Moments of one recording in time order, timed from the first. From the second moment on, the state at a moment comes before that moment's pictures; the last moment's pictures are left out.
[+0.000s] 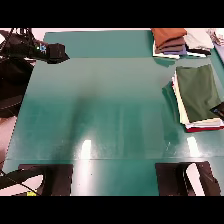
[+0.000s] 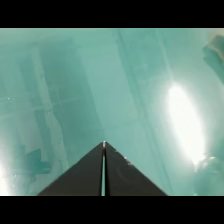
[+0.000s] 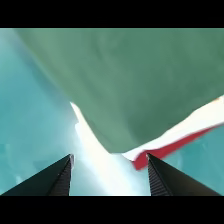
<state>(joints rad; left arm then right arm) -0.16 -1.26 1.62 1.15 -1.14 -1.51 -0.77 -0.67 0.83 -1.16 1.31 1.46</state>
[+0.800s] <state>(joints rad) -0.16 -1.26 1.62 1.15 -1.13 -1.51 -0.02 -0.90 1.09 -1.00 1.22 1.46</state>
